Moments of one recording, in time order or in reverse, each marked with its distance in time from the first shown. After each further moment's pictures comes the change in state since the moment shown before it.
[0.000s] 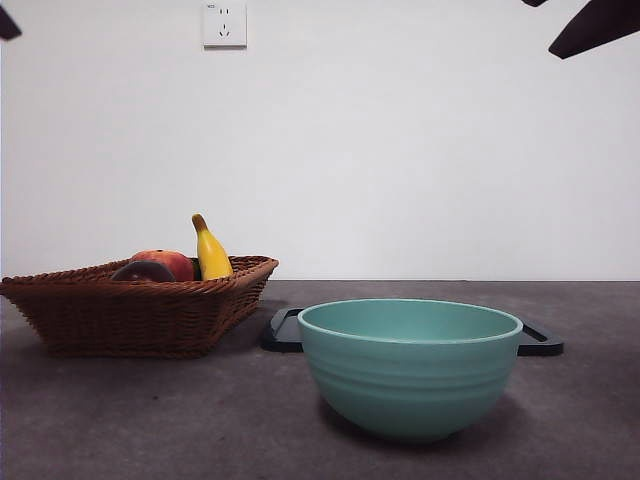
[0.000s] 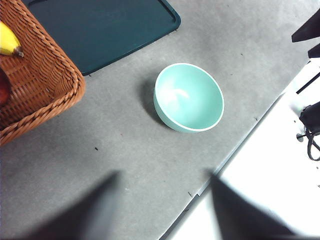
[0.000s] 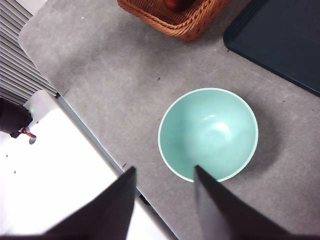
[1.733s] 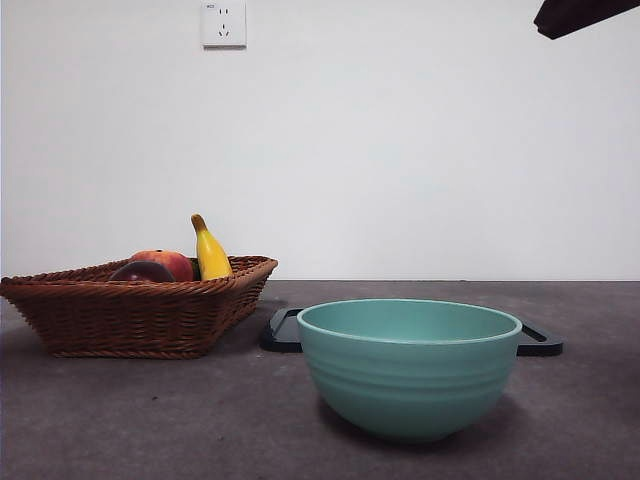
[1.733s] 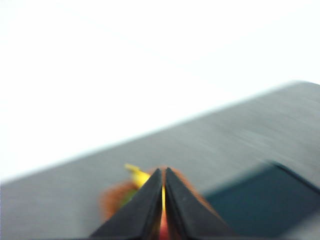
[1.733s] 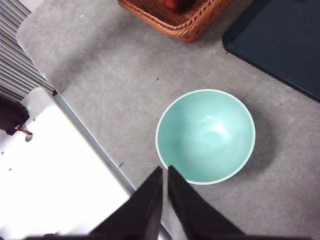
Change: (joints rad) left arm 0.232 -0.281 -0.110 0.642 -0.269 0.033; right arm 0.000 0.000 0.000 0.000 0.005 -0.026
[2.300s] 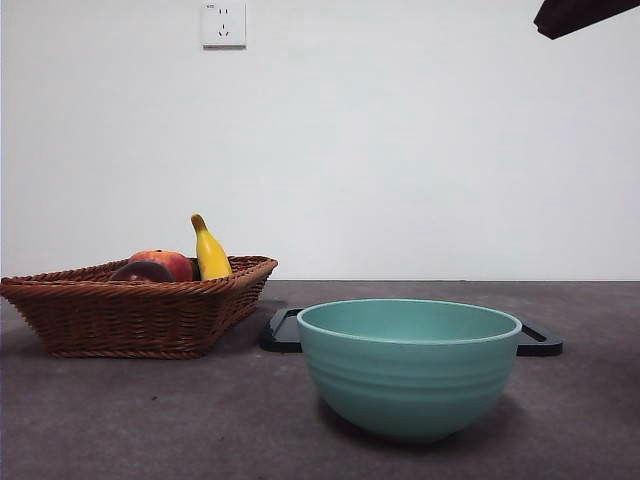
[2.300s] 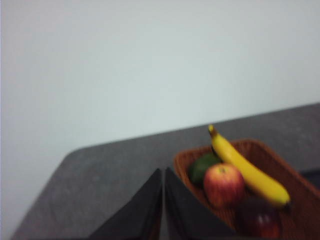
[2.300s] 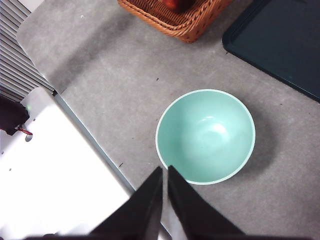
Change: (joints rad) left arm 0.135 -0.413 -0.637 0.327 -0.153 0.007; right arm 0.000 0.000 0.000 0.000 0.000 0.000
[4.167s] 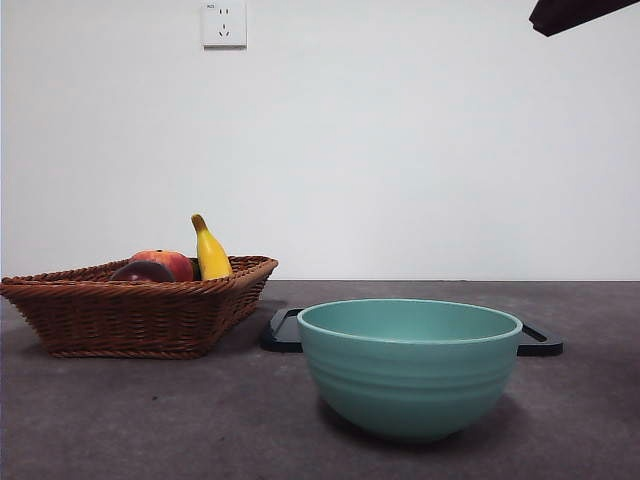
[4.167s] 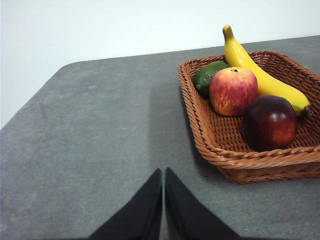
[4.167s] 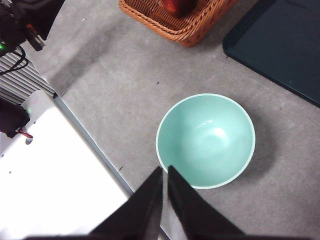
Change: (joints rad) left arm 0.000 -0.156 -0.238 -0.135 -0.069 -0.050; right arm 0.000 0.000 0.000 0.013 0.000 0.000
